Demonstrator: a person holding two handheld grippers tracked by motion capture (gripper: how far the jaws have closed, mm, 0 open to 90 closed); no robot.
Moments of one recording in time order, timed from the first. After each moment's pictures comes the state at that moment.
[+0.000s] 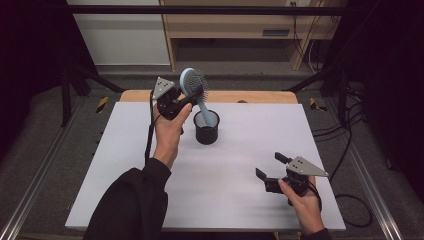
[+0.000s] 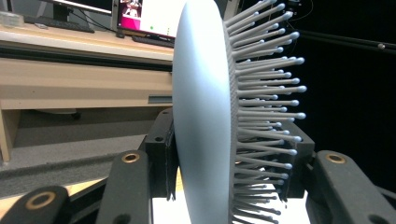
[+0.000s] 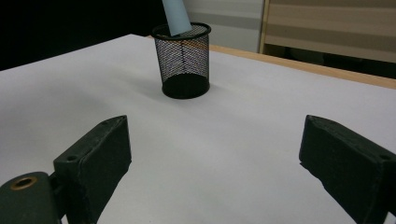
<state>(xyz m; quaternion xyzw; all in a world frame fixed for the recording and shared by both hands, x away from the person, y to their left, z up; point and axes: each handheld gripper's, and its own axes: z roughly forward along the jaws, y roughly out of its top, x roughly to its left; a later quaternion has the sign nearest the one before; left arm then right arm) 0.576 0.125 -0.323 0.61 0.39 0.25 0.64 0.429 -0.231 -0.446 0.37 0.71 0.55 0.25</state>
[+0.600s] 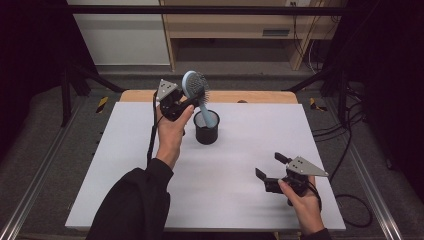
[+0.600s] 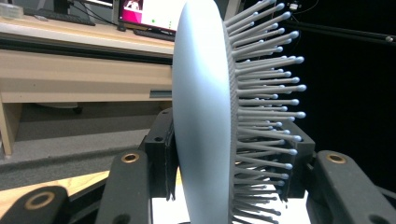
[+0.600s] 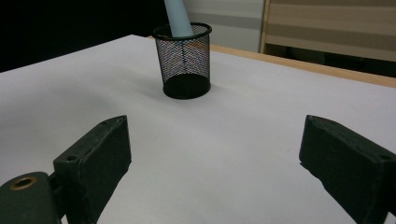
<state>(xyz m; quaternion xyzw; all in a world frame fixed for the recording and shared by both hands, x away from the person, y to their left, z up) 0.582 0.122 -0.334 0.62 0.40 0.25 0.63 0.429 -0.231 -0.446 0.37 0.71 0.55 0.25</state>
